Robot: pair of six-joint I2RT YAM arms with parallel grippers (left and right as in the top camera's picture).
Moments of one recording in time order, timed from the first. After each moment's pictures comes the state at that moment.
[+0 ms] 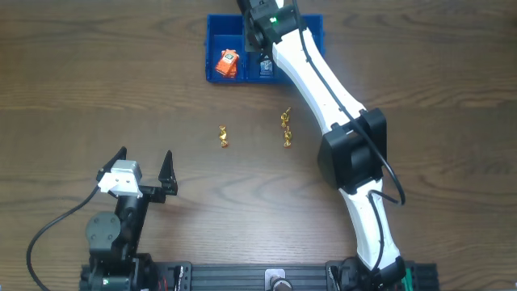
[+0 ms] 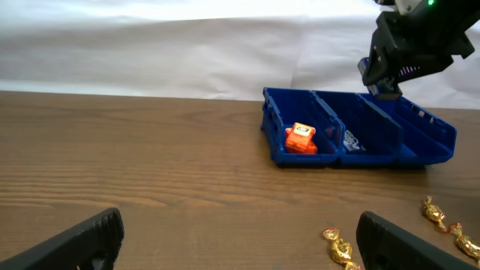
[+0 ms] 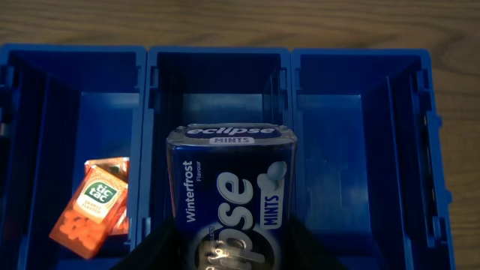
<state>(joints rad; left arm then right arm) -0.03 0.01 0.02 -0.10 0.12 -0.09 0.48 2.36 2.30 -0.96 0.31 0.42</state>
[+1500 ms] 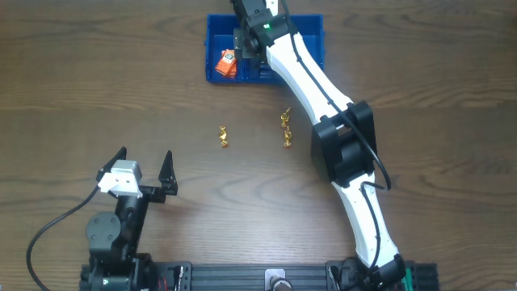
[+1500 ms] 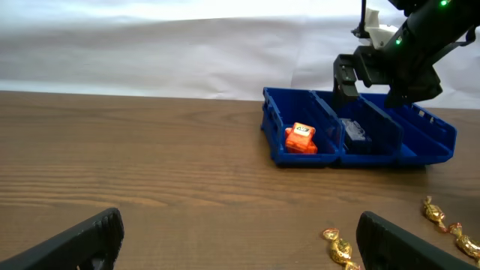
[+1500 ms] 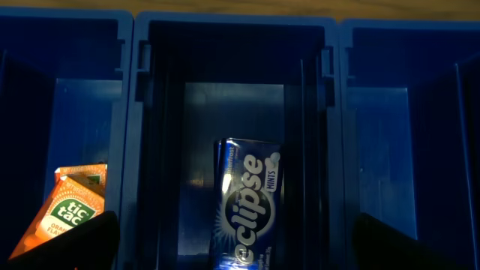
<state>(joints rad) -0.03 0.01 0.02 -0.10 0.12 -0.09 0.48 2.45 2.30 -0.90 0.28 0.42</state>
